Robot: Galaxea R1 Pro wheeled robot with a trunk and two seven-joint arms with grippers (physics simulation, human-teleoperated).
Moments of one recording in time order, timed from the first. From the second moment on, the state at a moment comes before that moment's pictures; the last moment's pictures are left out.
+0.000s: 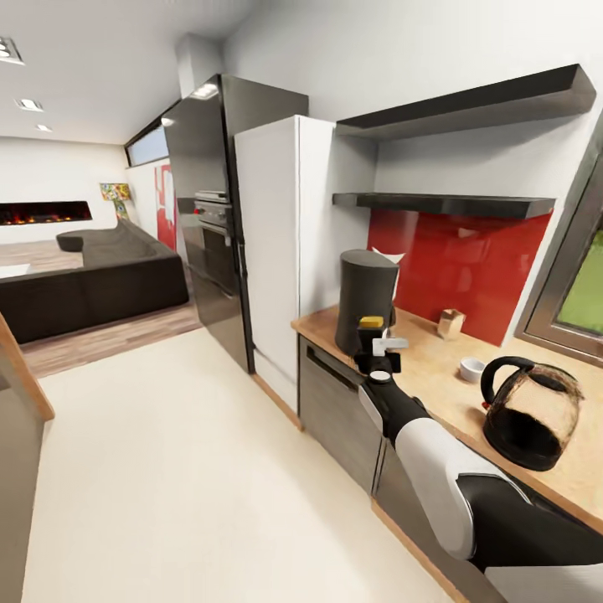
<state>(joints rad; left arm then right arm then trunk) 0.05 0.03 0.14 -0.16 -0.04 -0.23 0.10 -1.05 0.17 -0.11 -0.36 0.24 0.02 -0.39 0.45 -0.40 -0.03</state>
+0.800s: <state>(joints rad) 0.05 0.03 0.14 -0.16 -0.03 -0.23 0.10 -1.04 0.17 -0.11 -0.36 0.15 0.02 -0.38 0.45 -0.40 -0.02</state>
